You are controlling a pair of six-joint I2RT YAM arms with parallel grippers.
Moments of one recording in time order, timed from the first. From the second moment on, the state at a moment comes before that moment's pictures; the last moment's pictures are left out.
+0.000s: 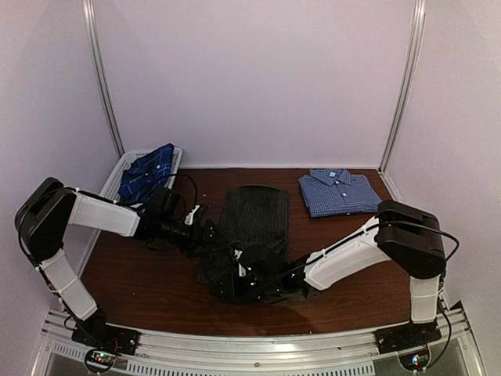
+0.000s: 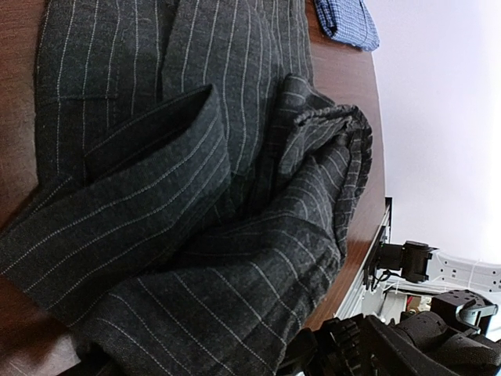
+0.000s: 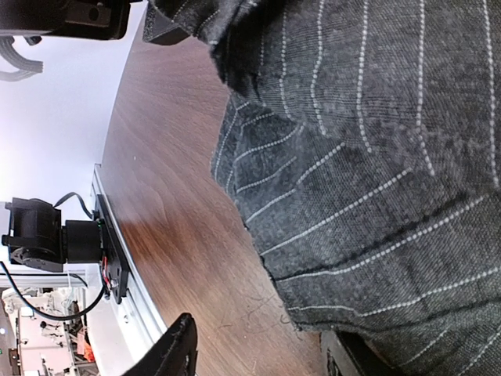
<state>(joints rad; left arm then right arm) -0.54 1.69 0.80 0.10 0.72 -0.72 1.21 2.02 1.06 0.36 -0.15 1.04</state>
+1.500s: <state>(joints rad) -0.49 1.69 0.91 0.04 0.68 -0.66 0.99 1.92 1.10 0.26 0.03 0.95</state>
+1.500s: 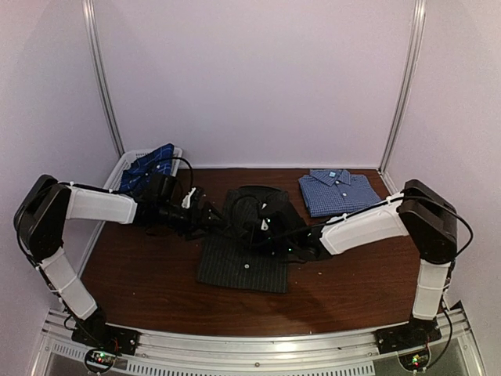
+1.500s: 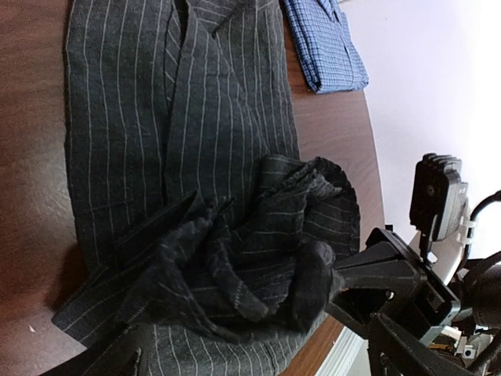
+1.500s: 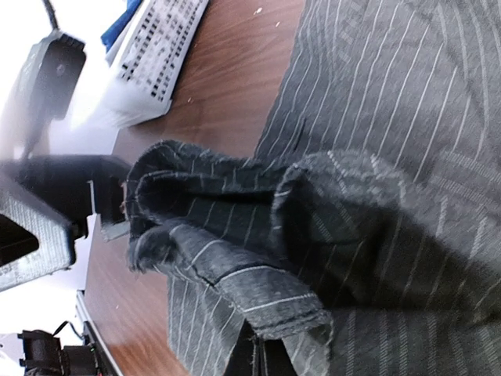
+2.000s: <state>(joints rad) -0.47 1.67 0.95 -0.06 0.56 -0.58 0.88 1.94 1.32 0.10 0.07 0.77</state>
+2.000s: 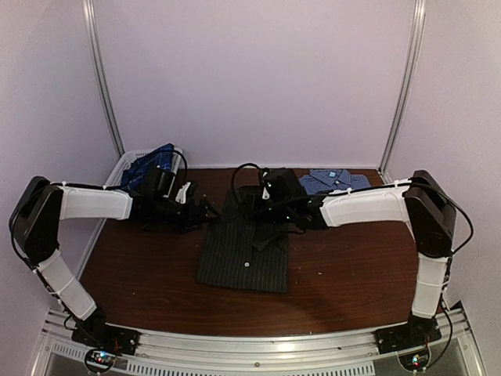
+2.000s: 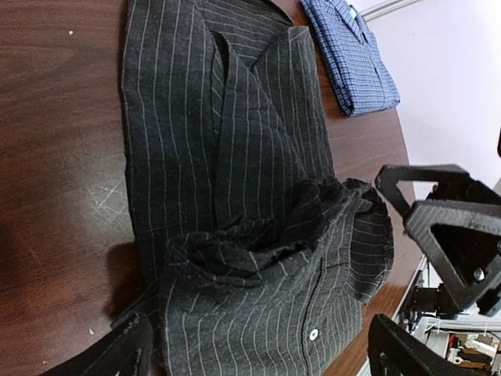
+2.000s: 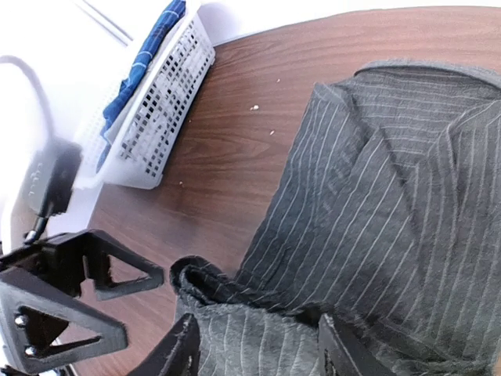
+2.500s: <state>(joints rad) -0.54 1.42 0.83 -0.08 0.48 -0.51 0.89 1.58 1.06 -0.10 0.18 0.63</state>
